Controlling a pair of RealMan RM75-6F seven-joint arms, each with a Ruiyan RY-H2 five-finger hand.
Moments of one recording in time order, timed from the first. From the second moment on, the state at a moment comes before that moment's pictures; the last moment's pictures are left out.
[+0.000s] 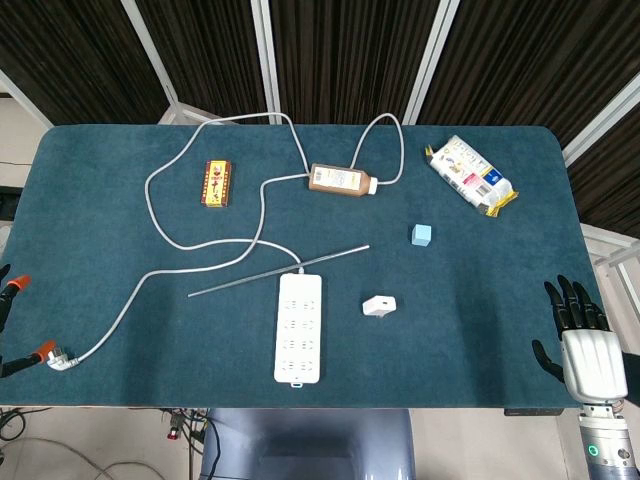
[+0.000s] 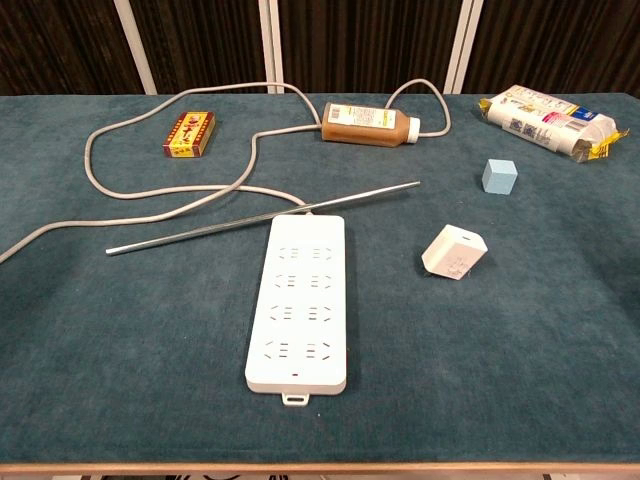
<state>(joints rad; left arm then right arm) -0.04 -1.10 -0.08 -1.67 1.49 1.59 0.05 0.06 -1.23 0.09 -1.56 -1.54 1.57 -0.18</state>
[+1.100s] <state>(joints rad) -0.04 -1.10 -0.07 -1.67 1.50 1.59 0.06 0.07 -1.19 0.06 -1.62 -1.53 1.51 -0.11</state>
